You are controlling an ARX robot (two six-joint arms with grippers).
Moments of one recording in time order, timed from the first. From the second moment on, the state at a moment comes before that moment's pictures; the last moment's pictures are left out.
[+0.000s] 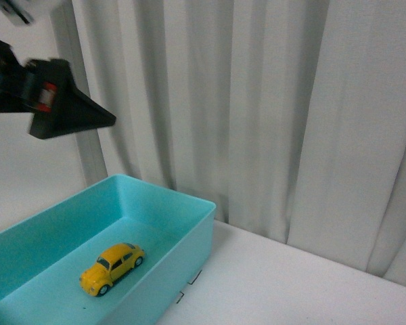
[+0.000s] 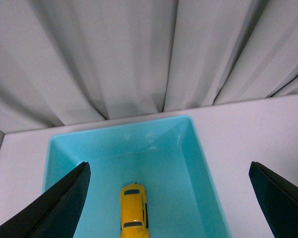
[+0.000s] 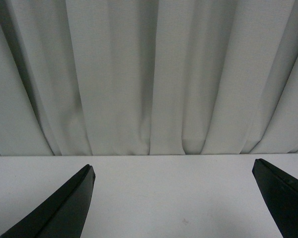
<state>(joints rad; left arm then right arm) 0.53 0.98 0.74 -0.31 0.58 0.38 0.00 0.00 0.01 0.00 0.00 -0.01</state>
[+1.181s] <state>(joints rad) 0.16 0.10 0.11 -0.01 0.17 0.00 0.00 0.00 0.01 0.00 0.00 -0.01</state>
